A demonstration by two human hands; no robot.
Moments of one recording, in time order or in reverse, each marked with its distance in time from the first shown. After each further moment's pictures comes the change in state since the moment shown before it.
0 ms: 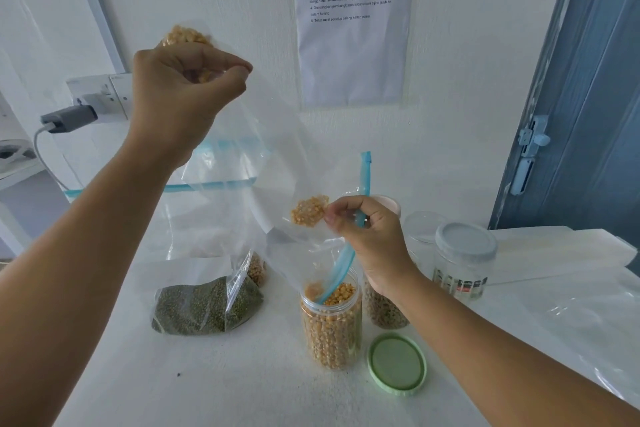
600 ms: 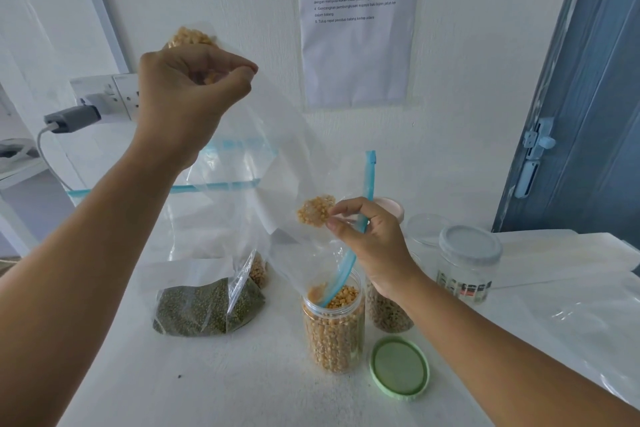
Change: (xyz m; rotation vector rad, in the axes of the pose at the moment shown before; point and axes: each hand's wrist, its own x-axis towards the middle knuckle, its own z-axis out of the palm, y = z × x) left_hand 0.000 -0.002 0.004 -0.040 0.005 -0.020; right_hand 0.001 0.001 -0.002 -0.065 -0.060 -0.004
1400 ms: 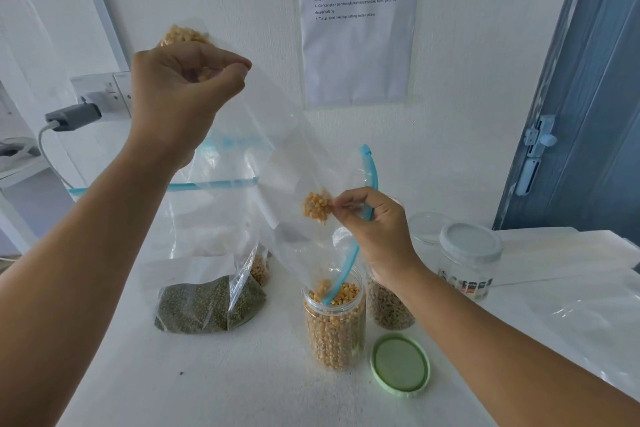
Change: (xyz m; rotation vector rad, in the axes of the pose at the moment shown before) left_hand -0.001 0.000 -0.007 -0.034 0.005 0.011; right_hand 0.007 -0.009 0.001 0.018 0.075 -0.072
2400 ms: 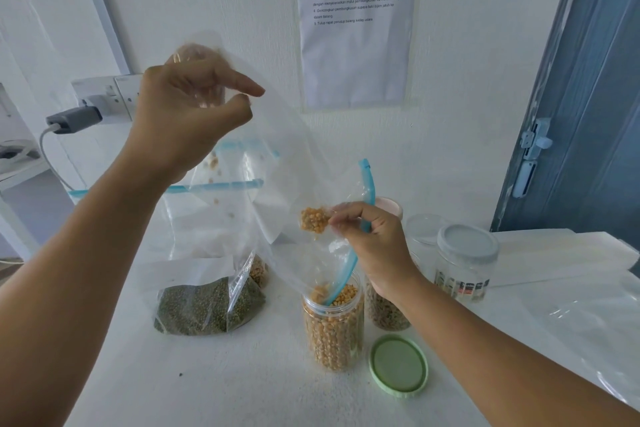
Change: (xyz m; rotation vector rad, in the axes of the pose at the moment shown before) left_hand -0.014 0.003 -0.006 0.170 -0.165 0.112; right_hand -0.013 0.002 0.000 0.010 -0.040 0.039
